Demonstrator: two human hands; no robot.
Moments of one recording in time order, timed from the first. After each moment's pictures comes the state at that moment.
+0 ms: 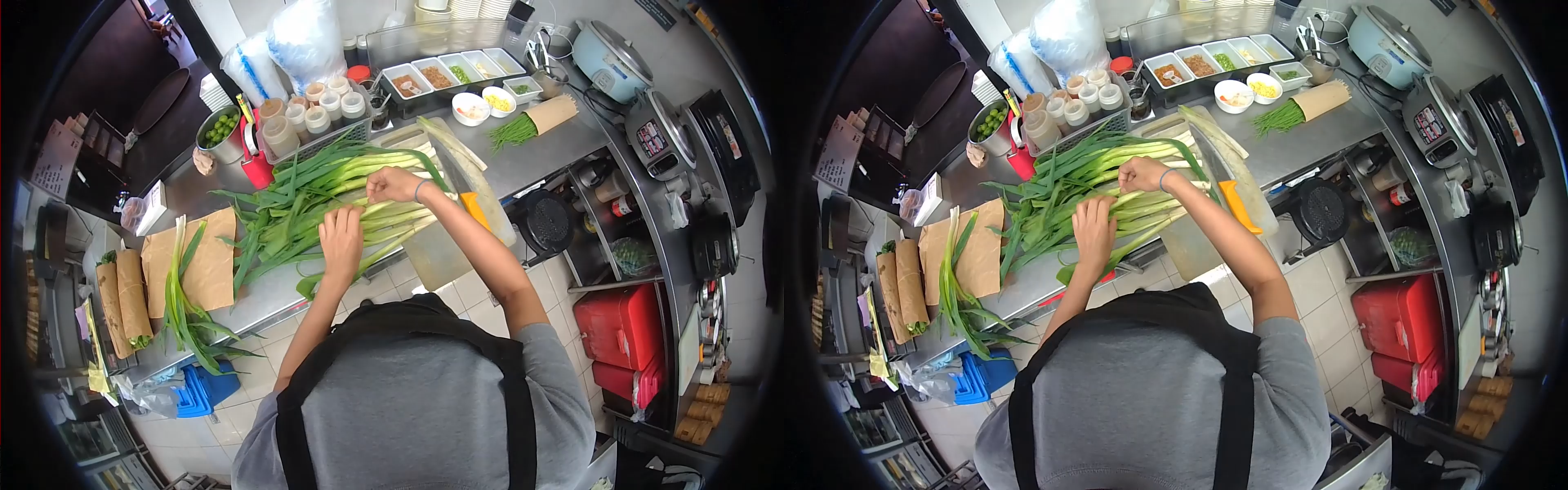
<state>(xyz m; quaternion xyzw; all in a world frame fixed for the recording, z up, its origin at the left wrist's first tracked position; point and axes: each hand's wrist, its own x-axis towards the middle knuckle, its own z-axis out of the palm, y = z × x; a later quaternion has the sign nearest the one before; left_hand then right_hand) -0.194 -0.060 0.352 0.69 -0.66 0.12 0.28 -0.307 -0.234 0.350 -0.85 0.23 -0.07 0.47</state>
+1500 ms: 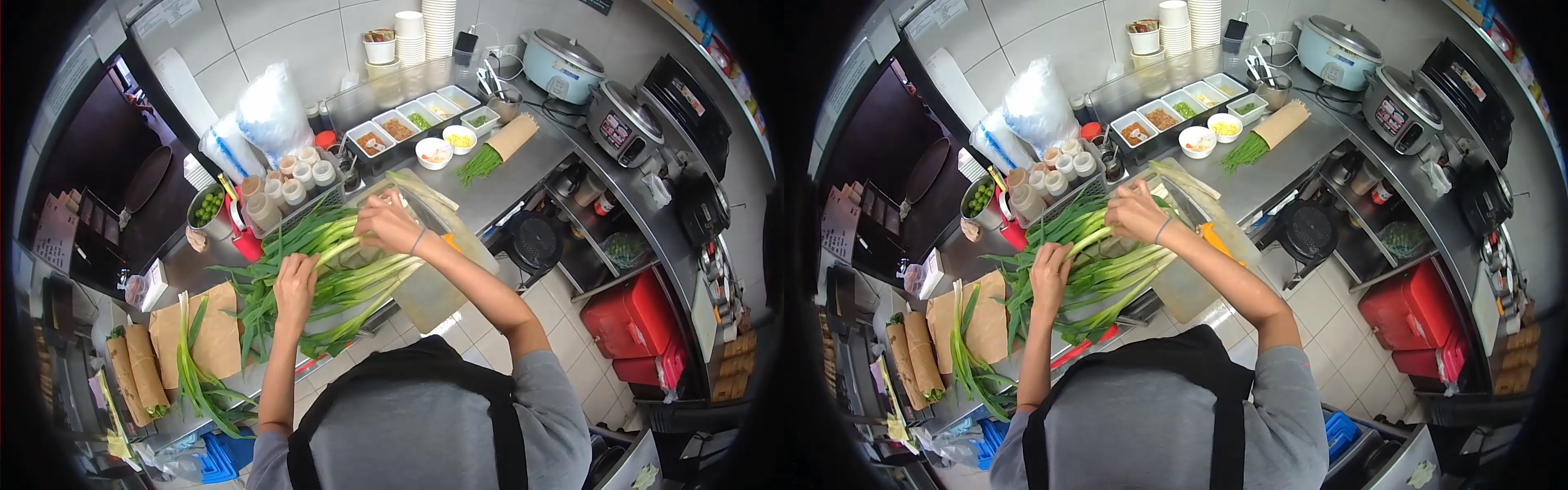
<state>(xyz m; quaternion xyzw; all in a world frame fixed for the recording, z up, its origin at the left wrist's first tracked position) -0.136 -0.068 0.427 0.58 -0.74 0.09 0.33 -0.347 -0.201 0.435 -0.94 0.24 -0.24 0.07</state>
